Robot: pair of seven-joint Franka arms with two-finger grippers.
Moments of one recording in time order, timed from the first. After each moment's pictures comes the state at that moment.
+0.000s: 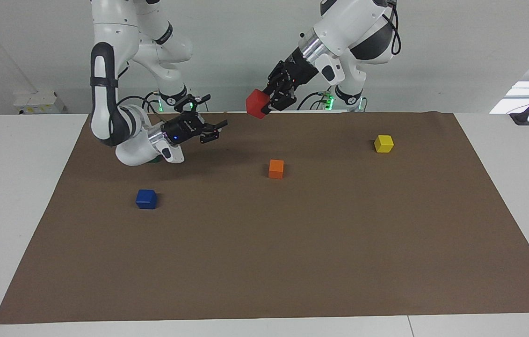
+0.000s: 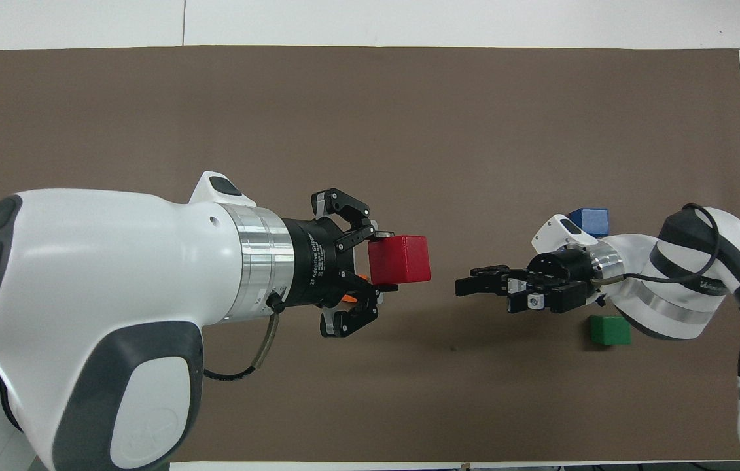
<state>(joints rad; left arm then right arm) -0.22 -0.11 -0.38 -1.83 -0.66 2.07 -1.95 0.06 0.21 -0.05 -2.33 1.77 1.07 -1.17</state>
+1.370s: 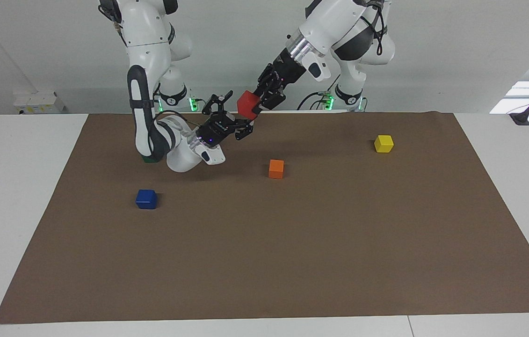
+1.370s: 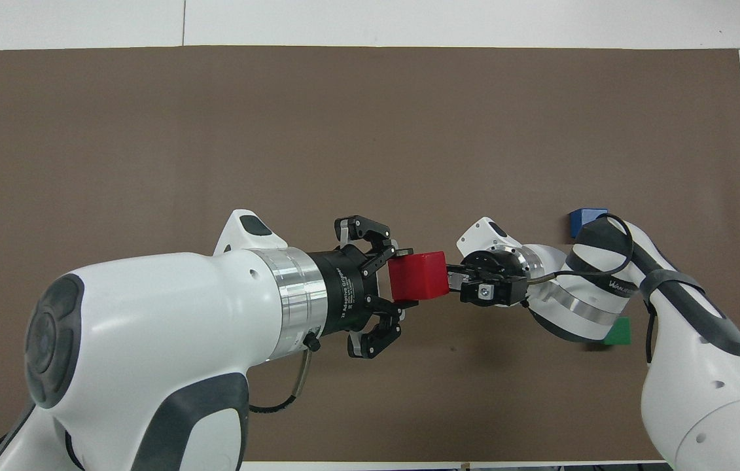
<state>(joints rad) -0.30 -0.16 -0.38 -1.94 -0.67 2.23 -1.95 0.27 0.31 -0.04 -2.31 2.15 0.94 -1.18</state>
